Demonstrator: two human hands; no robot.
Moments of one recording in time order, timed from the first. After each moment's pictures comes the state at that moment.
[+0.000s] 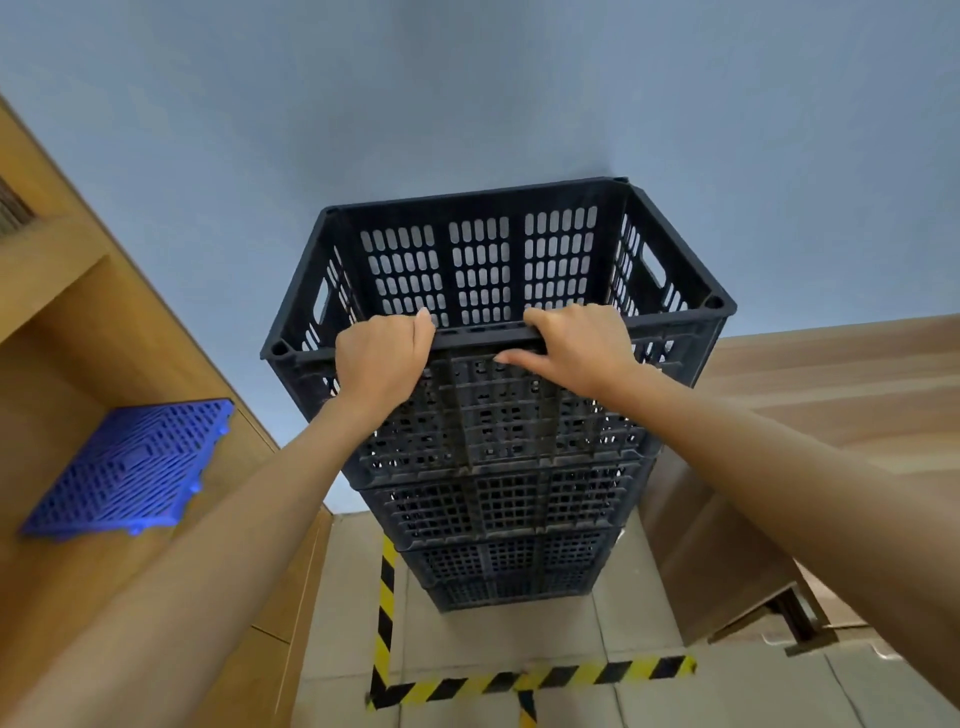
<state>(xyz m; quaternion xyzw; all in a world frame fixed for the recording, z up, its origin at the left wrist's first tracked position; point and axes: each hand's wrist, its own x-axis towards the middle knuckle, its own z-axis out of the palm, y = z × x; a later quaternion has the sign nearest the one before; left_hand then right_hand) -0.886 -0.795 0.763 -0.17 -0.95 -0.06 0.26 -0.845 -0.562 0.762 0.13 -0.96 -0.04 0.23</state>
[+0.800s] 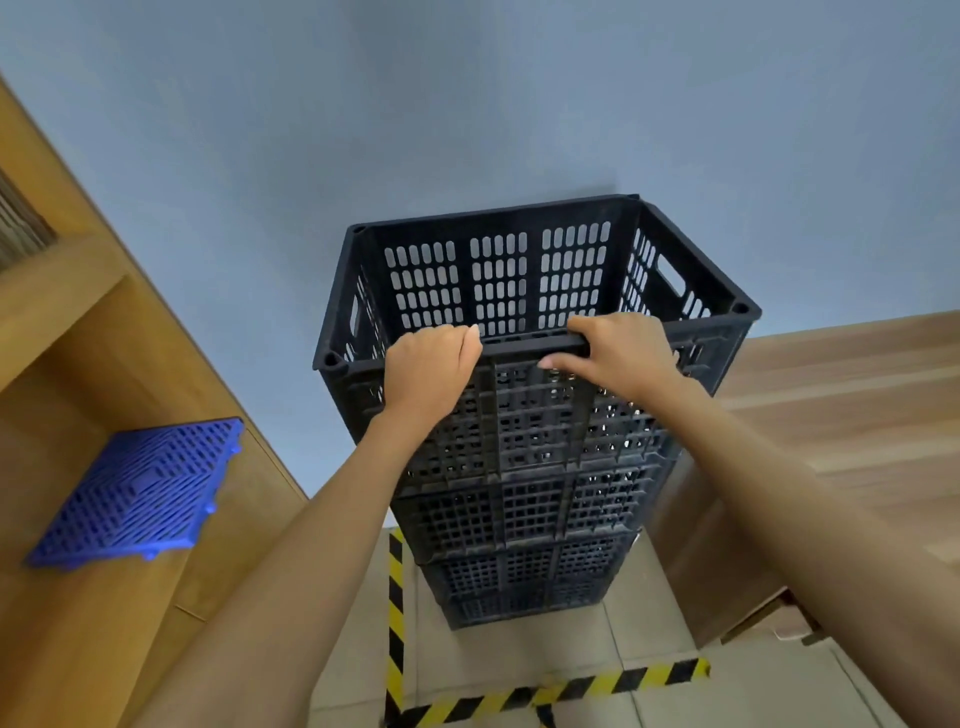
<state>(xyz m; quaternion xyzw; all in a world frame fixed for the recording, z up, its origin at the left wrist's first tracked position) -0.869 -0.809 0.768 -0.24 -0.93 -0.10 0.25 -0.831 -0.570 0.761 0.07 -0.97 -0.04 0.22</state>
